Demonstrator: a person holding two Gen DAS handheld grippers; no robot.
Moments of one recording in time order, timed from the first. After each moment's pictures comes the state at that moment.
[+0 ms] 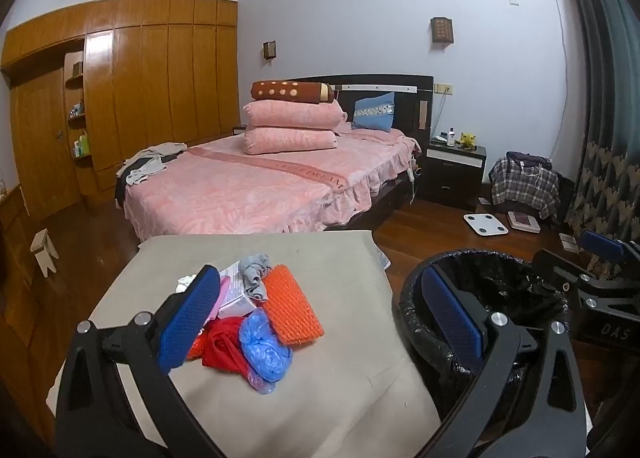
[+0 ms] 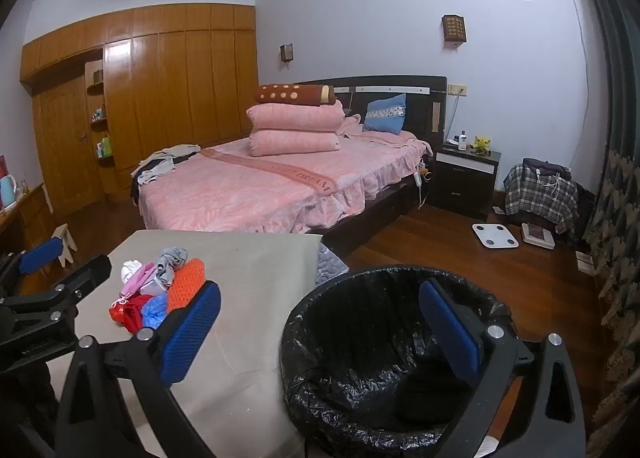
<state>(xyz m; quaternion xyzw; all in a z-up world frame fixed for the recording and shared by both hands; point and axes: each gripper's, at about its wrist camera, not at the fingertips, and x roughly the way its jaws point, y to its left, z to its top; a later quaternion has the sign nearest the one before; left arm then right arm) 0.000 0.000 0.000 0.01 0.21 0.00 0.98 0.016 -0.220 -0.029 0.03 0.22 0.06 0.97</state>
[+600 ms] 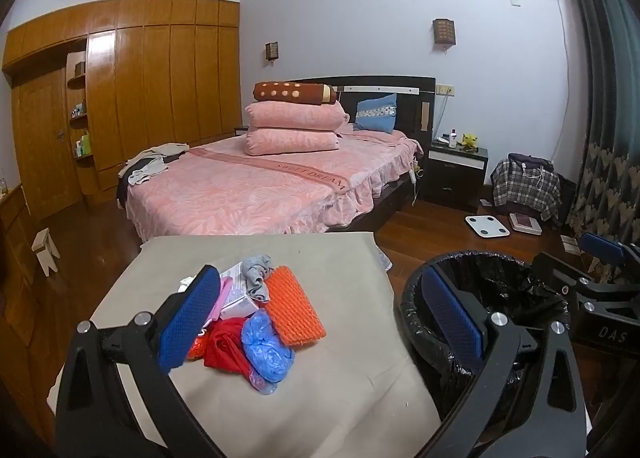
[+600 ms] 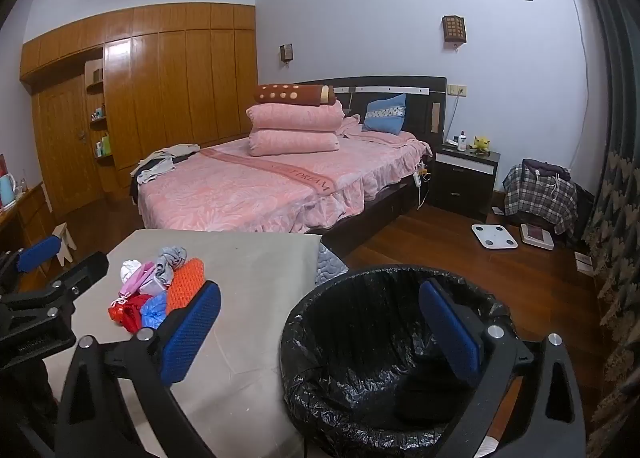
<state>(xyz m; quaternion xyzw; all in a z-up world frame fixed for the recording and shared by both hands) 0.000 0.000 0.000 0.02 0.21 0.00 0.98 0.016 -0.219 -0.029 0.02 0.22 0.06 0.97</state>
